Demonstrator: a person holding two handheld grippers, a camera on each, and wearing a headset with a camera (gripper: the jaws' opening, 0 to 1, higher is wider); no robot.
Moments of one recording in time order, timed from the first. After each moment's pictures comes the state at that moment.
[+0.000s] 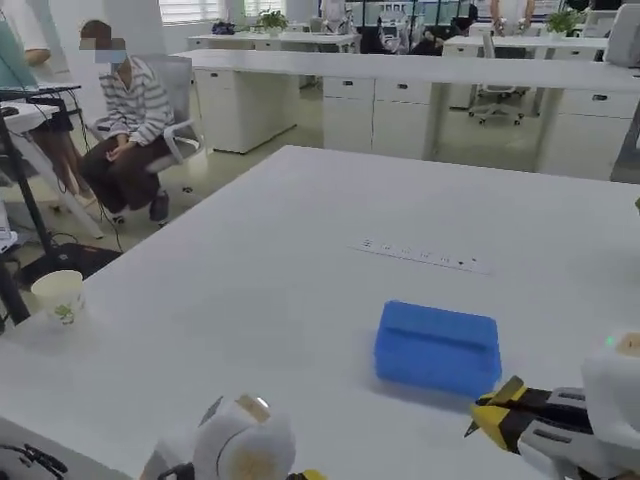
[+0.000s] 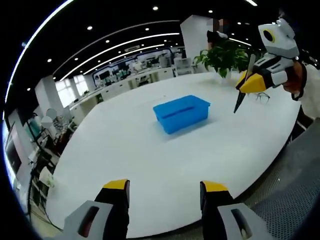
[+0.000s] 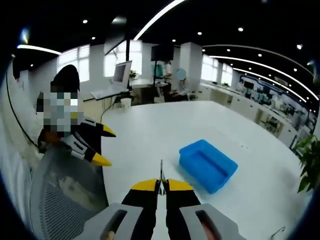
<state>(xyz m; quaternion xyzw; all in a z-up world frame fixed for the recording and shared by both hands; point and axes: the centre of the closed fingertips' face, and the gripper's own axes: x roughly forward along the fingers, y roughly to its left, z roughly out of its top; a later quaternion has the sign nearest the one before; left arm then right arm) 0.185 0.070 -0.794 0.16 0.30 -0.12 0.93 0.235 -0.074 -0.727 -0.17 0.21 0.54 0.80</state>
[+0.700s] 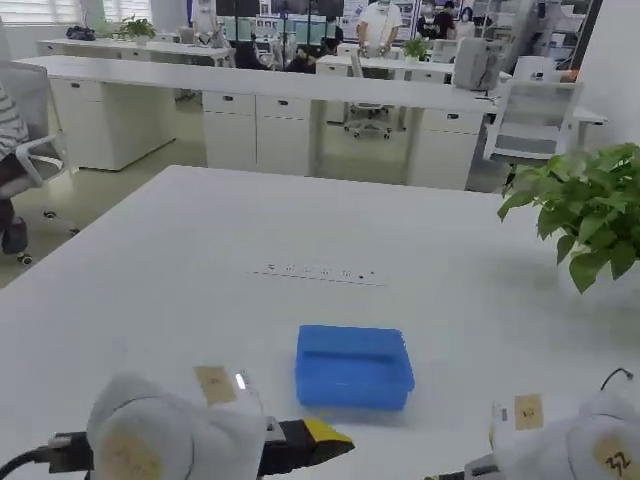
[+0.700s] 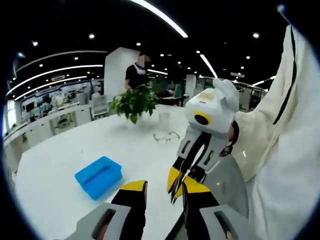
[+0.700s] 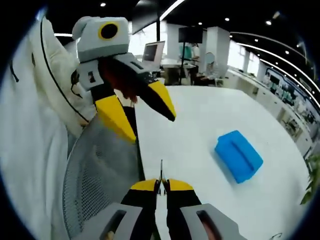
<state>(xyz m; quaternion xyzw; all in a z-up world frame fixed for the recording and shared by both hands) 0.157 -0.052 -0.663 0.06 0.19 -0.50 0.84 0.152 -0.059 -0.738 -0.24 0.28 0.60 0.71</state>
